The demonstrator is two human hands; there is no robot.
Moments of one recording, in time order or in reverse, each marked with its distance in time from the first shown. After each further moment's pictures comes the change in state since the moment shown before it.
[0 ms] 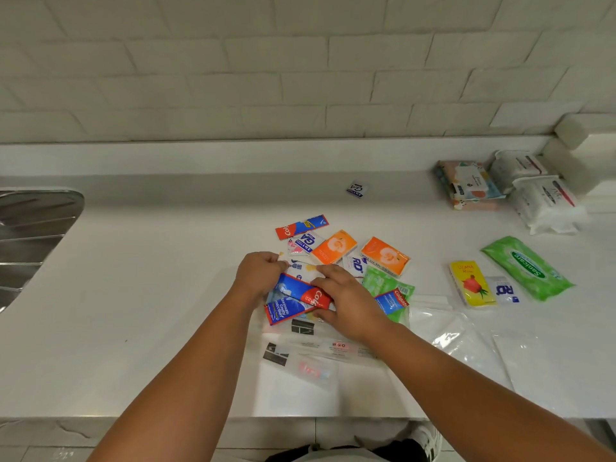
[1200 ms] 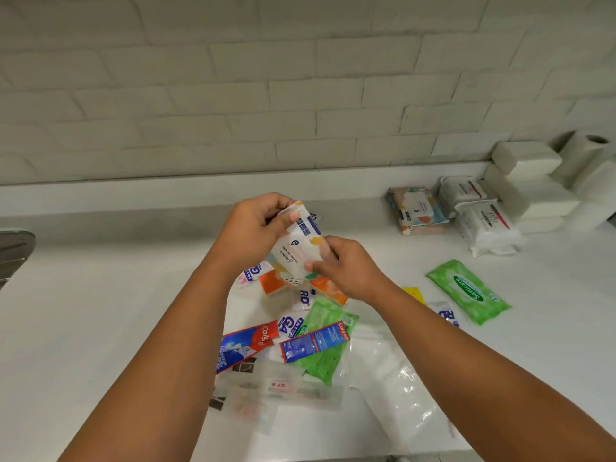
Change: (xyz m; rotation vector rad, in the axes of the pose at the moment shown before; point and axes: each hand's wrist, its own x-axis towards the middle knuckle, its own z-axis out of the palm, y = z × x) left_hand -0.065 0.170 0.041 0.098 -0.133 0.725; right_hand 0.021 0.053 -0.141 0.636 0.156 0.198
